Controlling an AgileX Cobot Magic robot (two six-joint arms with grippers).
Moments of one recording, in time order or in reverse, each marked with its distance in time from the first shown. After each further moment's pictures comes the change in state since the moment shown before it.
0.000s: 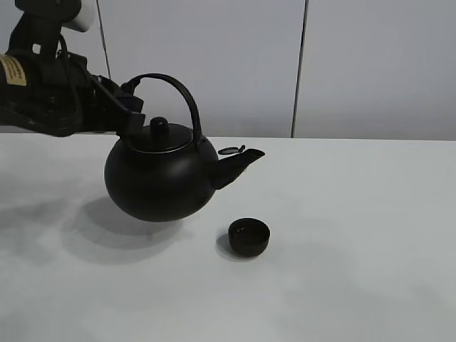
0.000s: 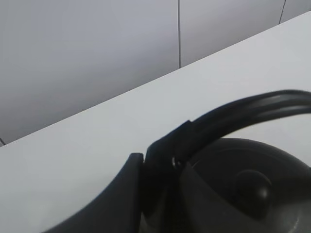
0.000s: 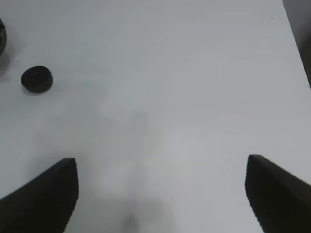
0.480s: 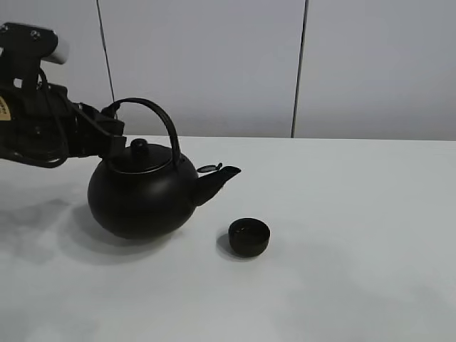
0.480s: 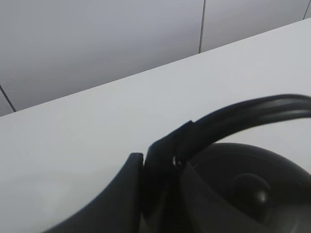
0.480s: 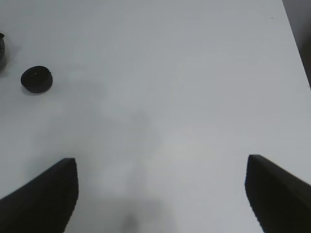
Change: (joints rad) left arm 0.070 0.084 0.059 -0.007 -0.136 -0.032; right arm 0.000 0.000 0.000 0.000 0.000 0.000
